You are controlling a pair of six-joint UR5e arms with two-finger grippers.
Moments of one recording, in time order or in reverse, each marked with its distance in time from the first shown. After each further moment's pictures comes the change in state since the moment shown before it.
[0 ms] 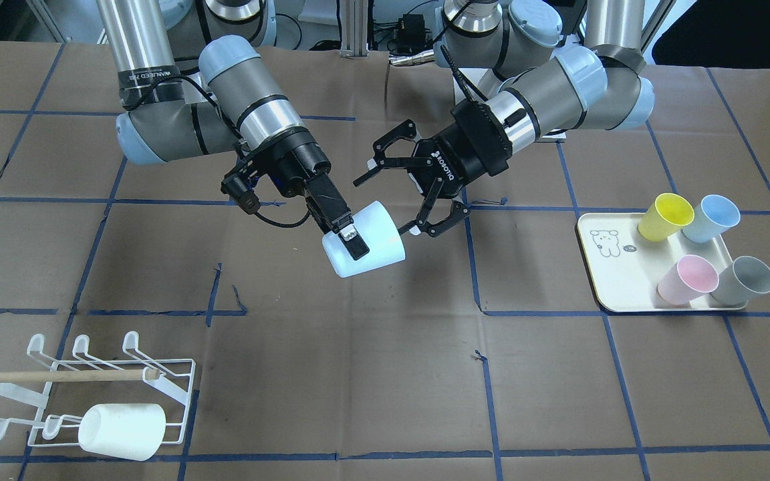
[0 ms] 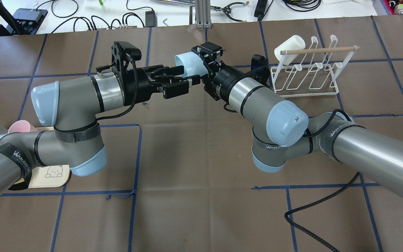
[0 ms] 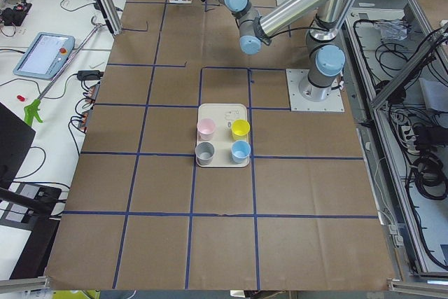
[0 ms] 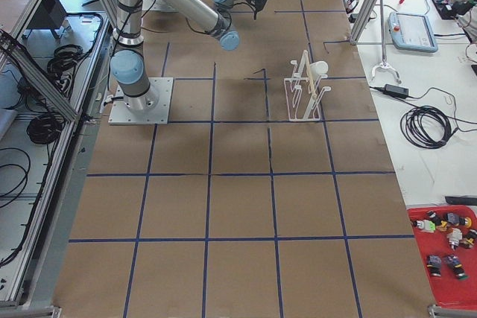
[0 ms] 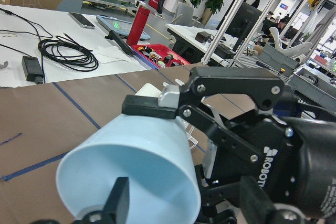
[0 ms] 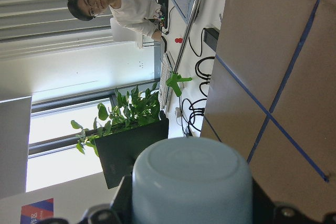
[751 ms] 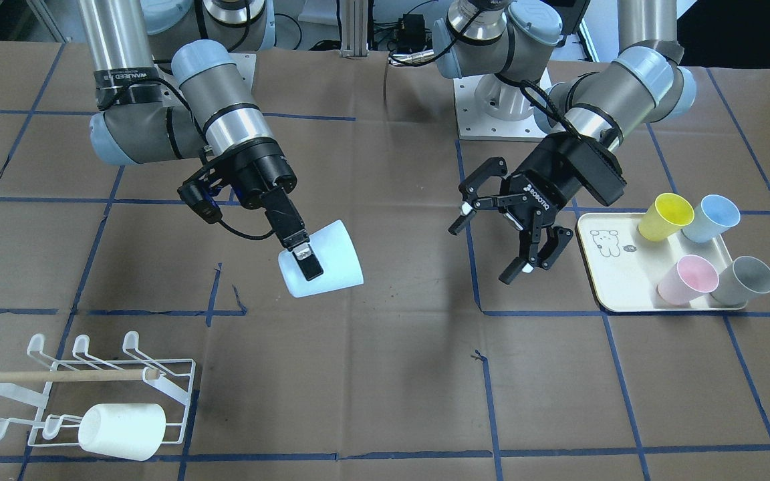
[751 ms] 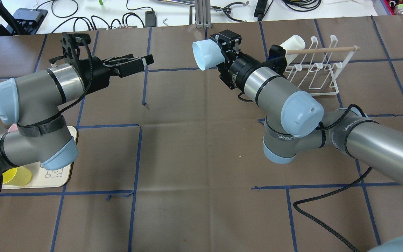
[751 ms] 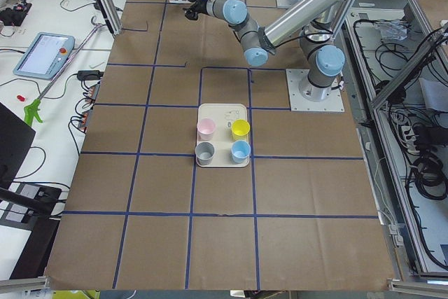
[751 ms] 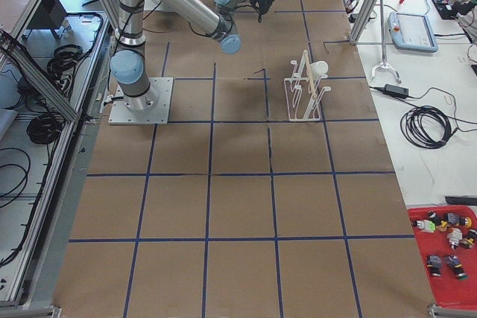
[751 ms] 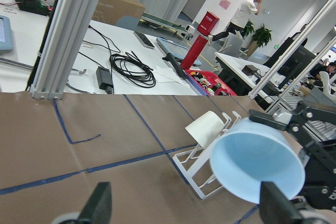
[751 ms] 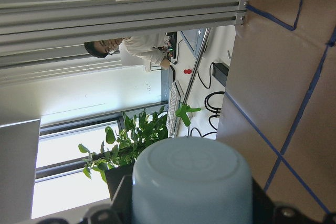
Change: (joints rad) left arm 0.186 0.016 0.005 -0.011 0.162 -0.126; right arm -0.106 -0.010 -0.008 0.002 -0.007 -0.016
